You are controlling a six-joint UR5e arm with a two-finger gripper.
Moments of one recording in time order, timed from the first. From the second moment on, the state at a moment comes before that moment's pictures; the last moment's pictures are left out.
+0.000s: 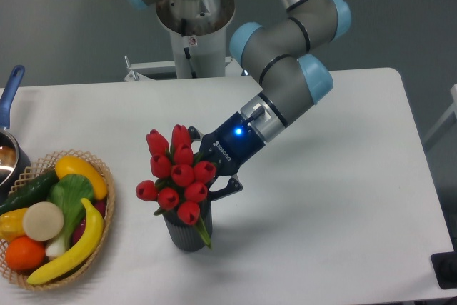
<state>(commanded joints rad) 2.58 -1.90 -1.77 -0.91 0.30 1.32</state>
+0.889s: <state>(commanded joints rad) 2.61 -1.79 -1.64 -0.91 0.29 1.05</state>
